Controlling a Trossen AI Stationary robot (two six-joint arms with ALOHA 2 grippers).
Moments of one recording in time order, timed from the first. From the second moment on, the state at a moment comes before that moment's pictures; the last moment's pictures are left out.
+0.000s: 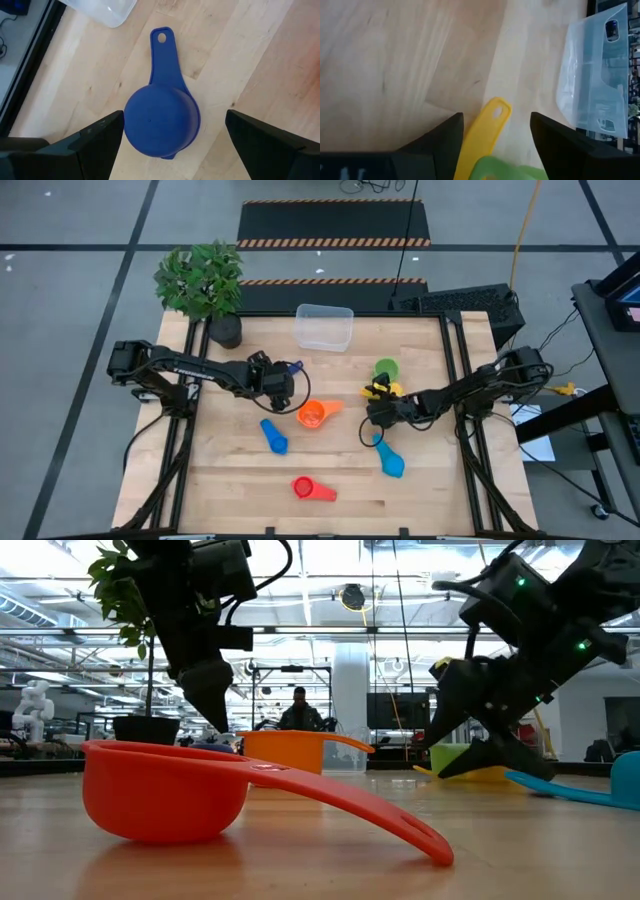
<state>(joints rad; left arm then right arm) 0.01 1.54 0.93 -0.64 -0.50 -0.34 0.17 1.54 0.45 0.18 0.63 -0.54</state>
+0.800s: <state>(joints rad) 0.01 1.54 0.93 -0.65 -0.49 -0.34 0.17 1.47 0.45 -0.03 0.77 -0.43</state>
